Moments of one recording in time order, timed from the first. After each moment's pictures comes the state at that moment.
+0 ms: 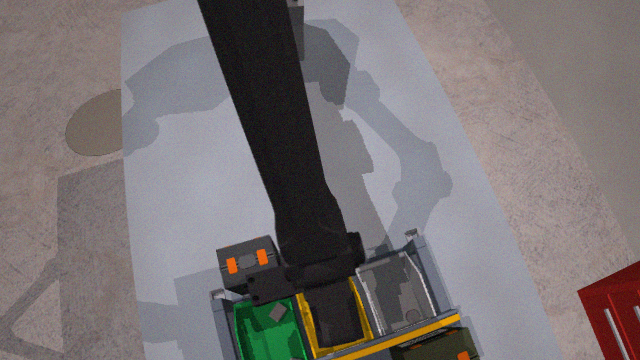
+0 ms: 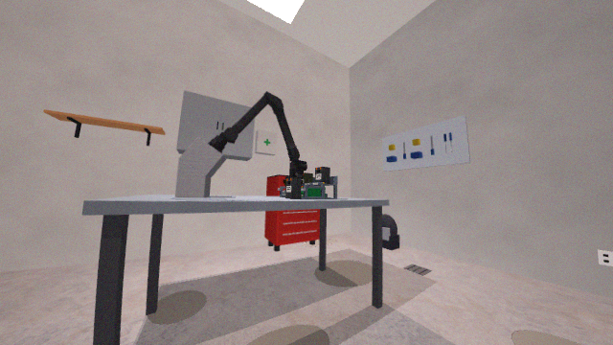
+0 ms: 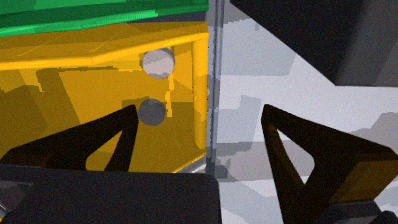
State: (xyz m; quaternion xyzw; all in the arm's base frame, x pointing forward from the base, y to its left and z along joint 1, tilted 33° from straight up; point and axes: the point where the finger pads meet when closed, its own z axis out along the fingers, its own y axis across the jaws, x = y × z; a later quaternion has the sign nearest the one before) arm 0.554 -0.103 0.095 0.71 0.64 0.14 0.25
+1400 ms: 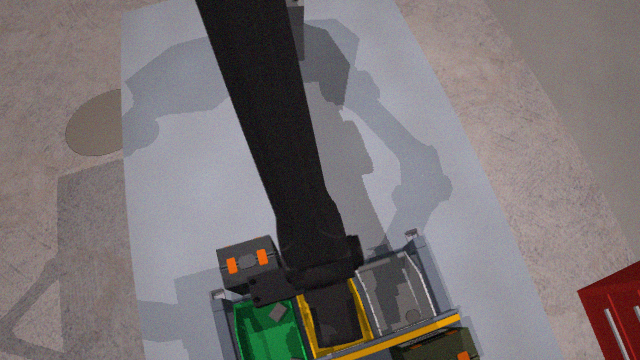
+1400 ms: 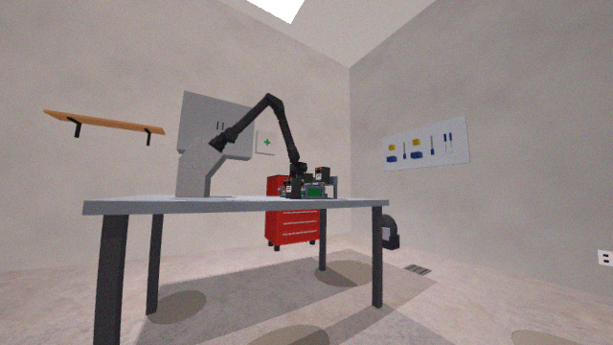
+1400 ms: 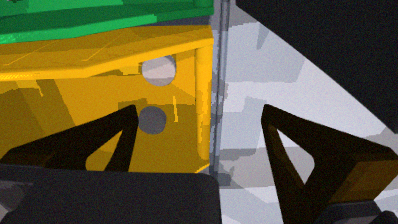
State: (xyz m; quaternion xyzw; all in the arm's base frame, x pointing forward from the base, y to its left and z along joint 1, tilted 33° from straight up) arm 0.561 -0.106 0.086 0.71 0.64 0.14 0.25
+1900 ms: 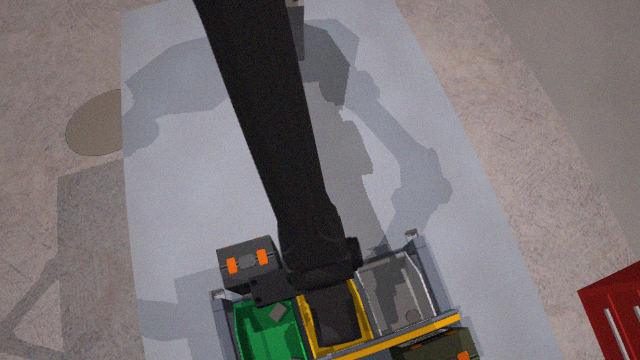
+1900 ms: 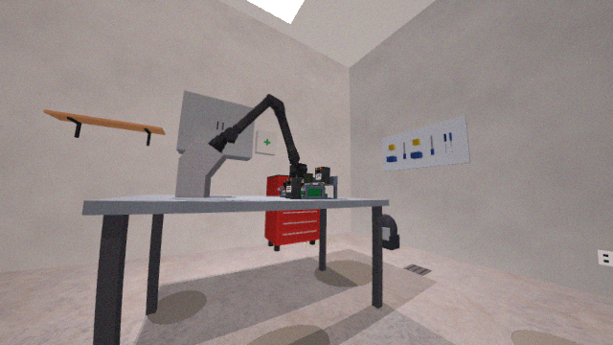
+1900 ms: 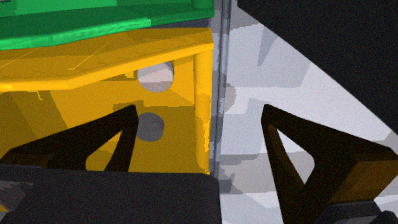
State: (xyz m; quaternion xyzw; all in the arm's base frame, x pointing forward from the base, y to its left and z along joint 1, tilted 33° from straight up) arm 0.566 -0.107 0.078 0.71 0.64 0.14 0.25
